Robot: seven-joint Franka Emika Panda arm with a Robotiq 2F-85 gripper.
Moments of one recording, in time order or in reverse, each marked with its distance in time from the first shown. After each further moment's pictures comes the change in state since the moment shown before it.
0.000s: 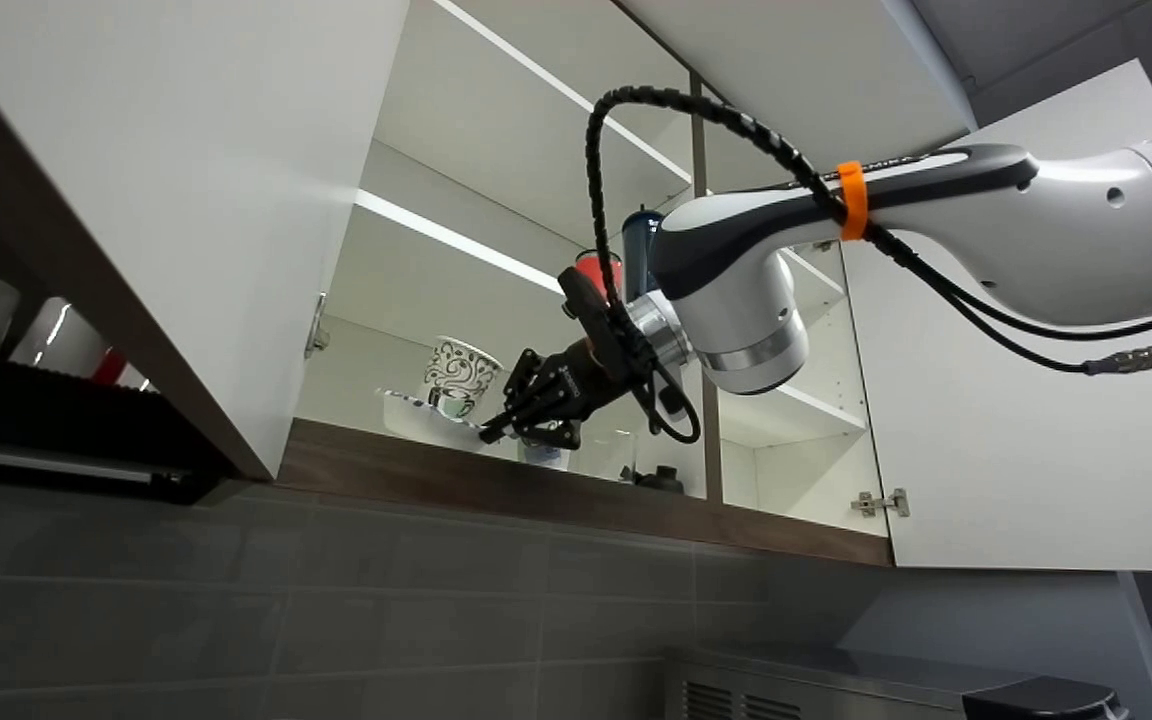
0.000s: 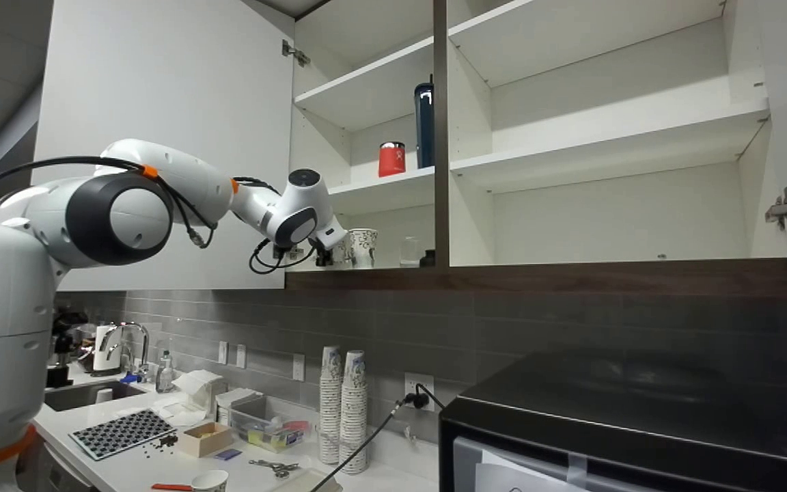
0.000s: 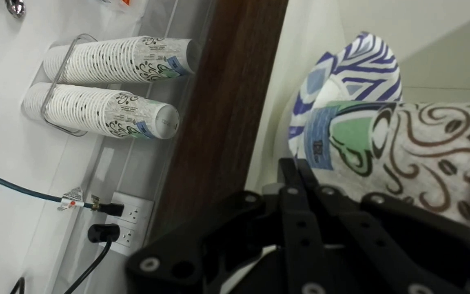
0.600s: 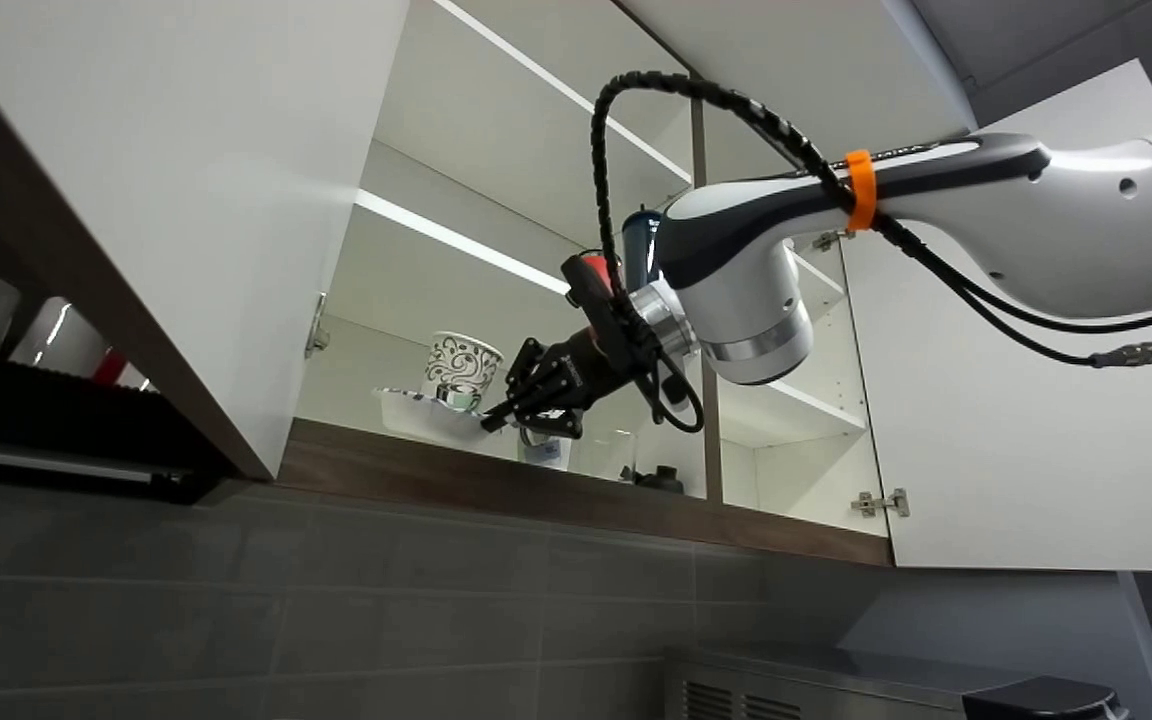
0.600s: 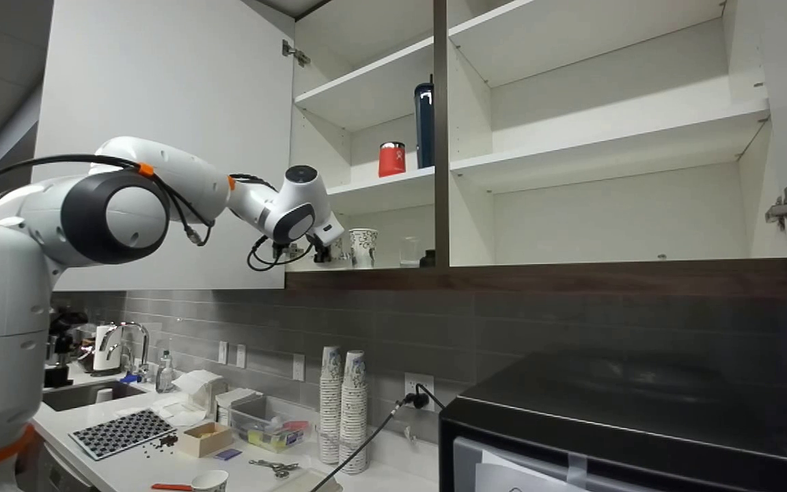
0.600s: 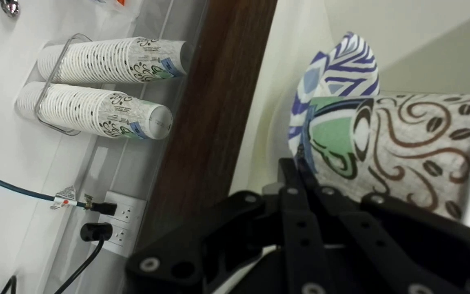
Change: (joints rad) arm 0.005 -0.015 0.000 0.002 -0.007 -0.001 0.000
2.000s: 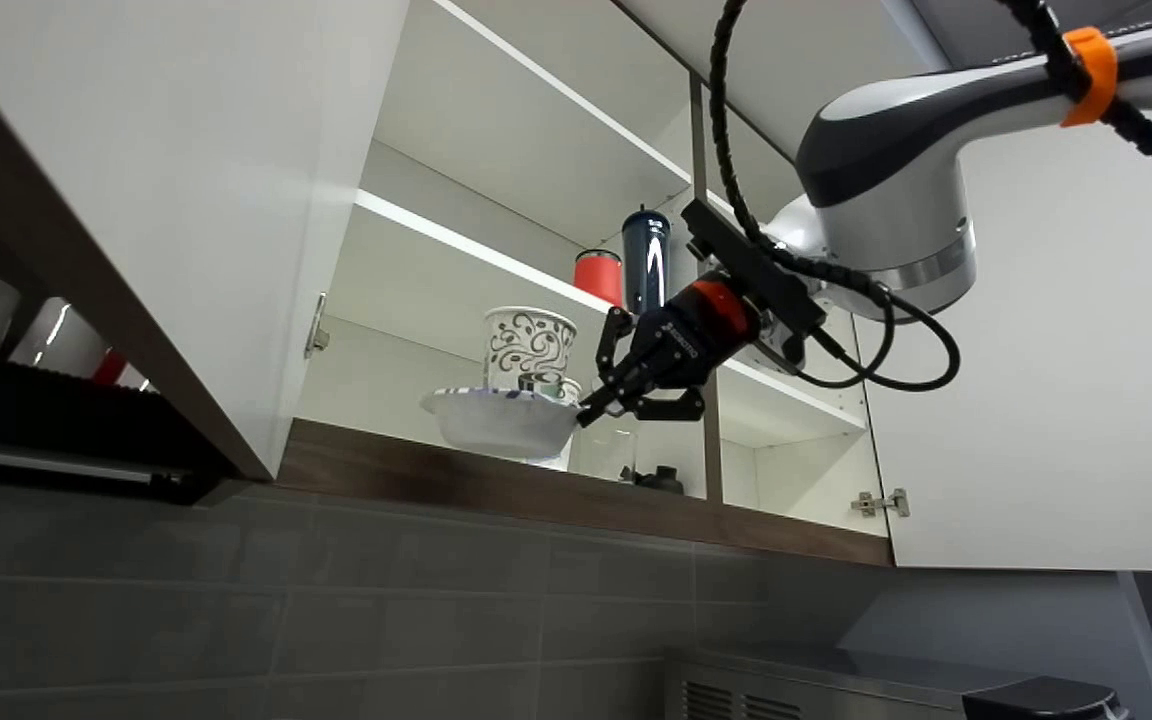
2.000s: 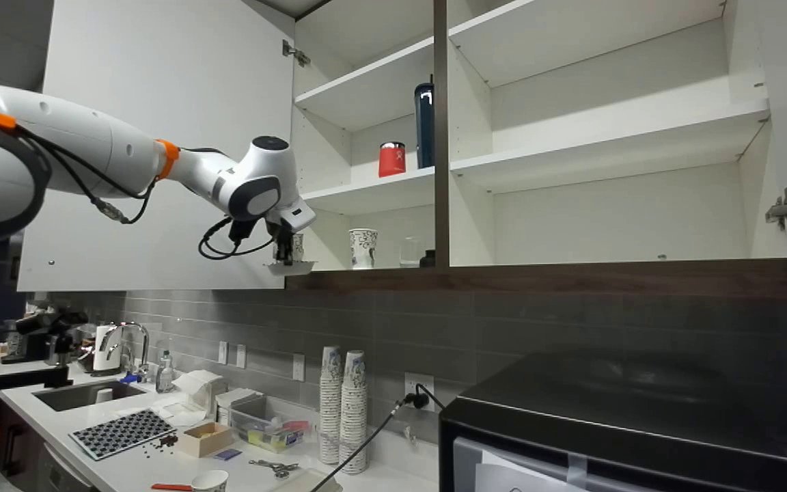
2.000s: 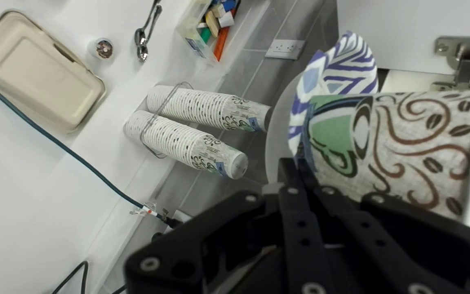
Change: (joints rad) arm 0.002 -0.367 -0.033 -0.301 0.026 -0.300 -0.153
